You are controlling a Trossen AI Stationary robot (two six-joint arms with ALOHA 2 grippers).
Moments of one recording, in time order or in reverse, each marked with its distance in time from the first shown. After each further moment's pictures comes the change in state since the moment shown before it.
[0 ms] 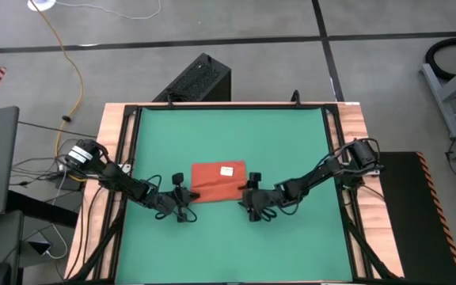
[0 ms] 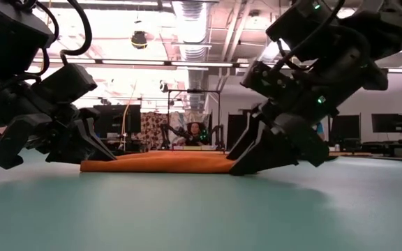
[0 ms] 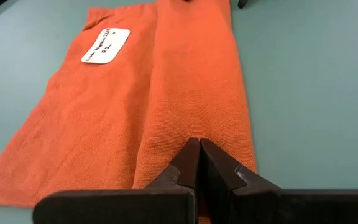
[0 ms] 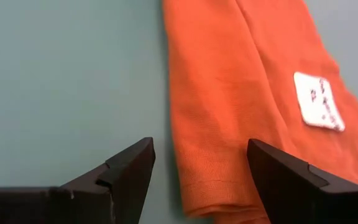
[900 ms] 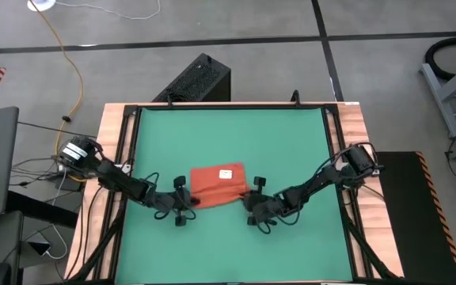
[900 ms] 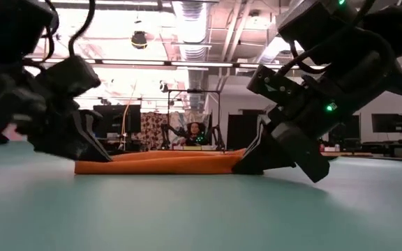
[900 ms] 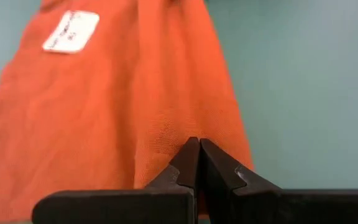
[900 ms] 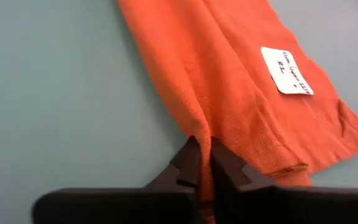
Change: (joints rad) left arm 0.000 -0.065 0.011 0.029 0.151 -0.034; right arm 0.079 0.097 0.015 -0.072 0.198 0.209
